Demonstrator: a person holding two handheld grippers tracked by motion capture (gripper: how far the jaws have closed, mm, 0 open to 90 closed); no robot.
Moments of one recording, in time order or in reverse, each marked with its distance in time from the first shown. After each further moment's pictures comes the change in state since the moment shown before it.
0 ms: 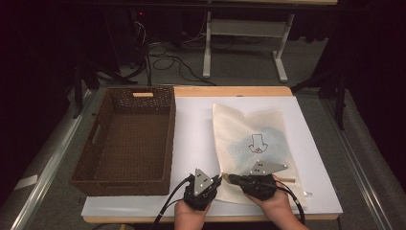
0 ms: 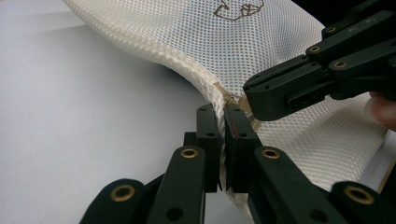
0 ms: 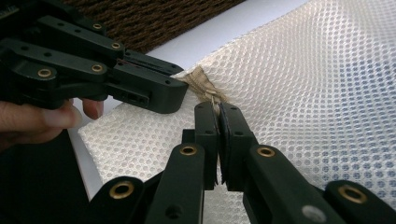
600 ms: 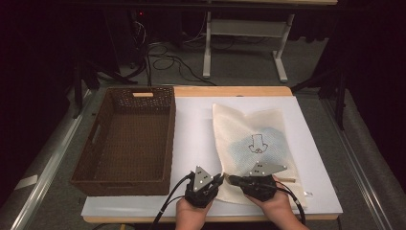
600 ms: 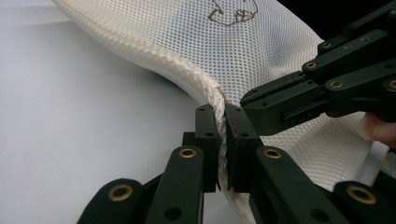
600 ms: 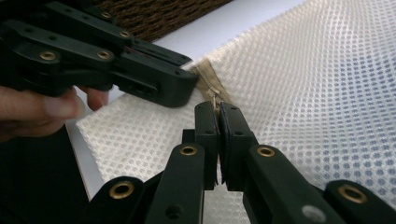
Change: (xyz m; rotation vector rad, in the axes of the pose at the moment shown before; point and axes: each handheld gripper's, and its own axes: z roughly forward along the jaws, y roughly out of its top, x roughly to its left) left arm 0.004 0.005 0.002 -0.010 -0.042 -0.040; right arm -0.001 -0.002 0.000 0.013 0.002 -0.004
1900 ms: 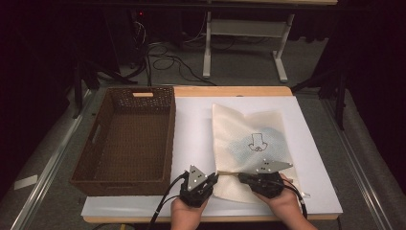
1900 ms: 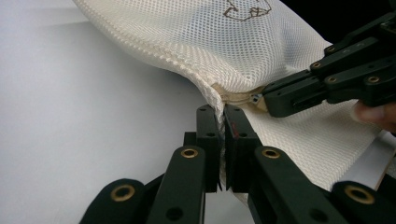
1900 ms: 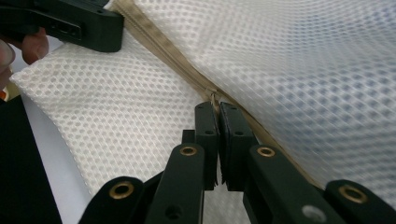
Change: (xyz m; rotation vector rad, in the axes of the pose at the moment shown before) left arm 0.010 -0.001 -0.007 0.025 0.015 -0.029; right arm -0.024 -0.011 -0.011 0.065 -0.072 0.022
